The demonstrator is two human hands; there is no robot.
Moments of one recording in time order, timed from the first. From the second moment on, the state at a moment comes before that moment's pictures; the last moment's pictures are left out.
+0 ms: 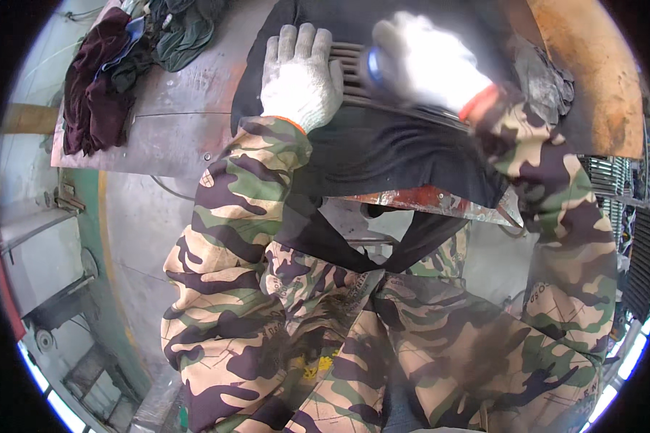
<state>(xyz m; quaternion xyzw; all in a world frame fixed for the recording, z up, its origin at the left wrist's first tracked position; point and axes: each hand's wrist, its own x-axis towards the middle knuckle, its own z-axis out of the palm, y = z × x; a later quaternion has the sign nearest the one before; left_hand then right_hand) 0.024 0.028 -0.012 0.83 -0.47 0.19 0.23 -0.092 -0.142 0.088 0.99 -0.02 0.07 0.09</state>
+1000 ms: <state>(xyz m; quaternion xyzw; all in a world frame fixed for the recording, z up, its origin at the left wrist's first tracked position) 0.057 0.010 -0.025 0.84 -0.43 0.27 0.18 -0.098 -0.136 0.093 0.98 0.07 0.18 0.06</state>
